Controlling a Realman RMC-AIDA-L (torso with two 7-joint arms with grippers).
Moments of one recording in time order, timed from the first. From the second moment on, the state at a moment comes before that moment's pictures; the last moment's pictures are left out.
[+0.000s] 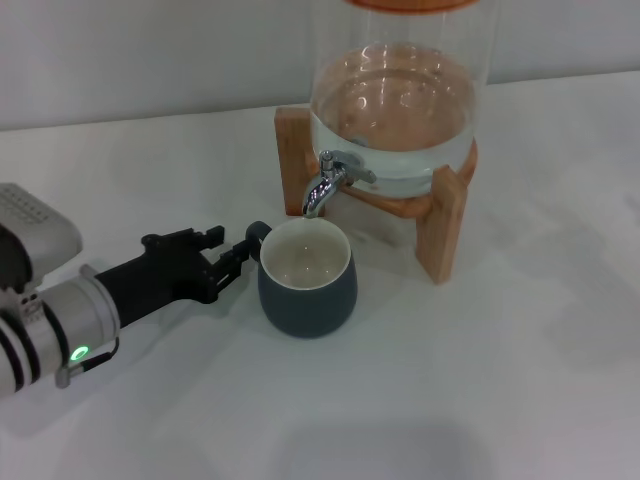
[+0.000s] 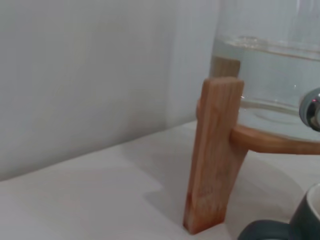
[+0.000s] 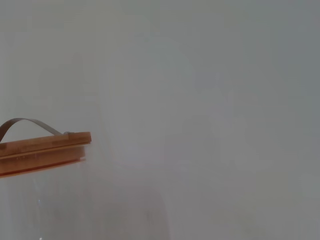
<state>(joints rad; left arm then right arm) -0.51 -2.08 1.58 0.48 -2.06 -0.81 2.00 0.16 2.00 -0.35 -0.84 1.61 1.58 -1.79</state>
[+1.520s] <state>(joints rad) -0.21 -2.08 1.29 0.75 -2.18 -0.87 1.97 0.11 2.00 -0.35 -0.87 1.61 1.72 -1.78</state>
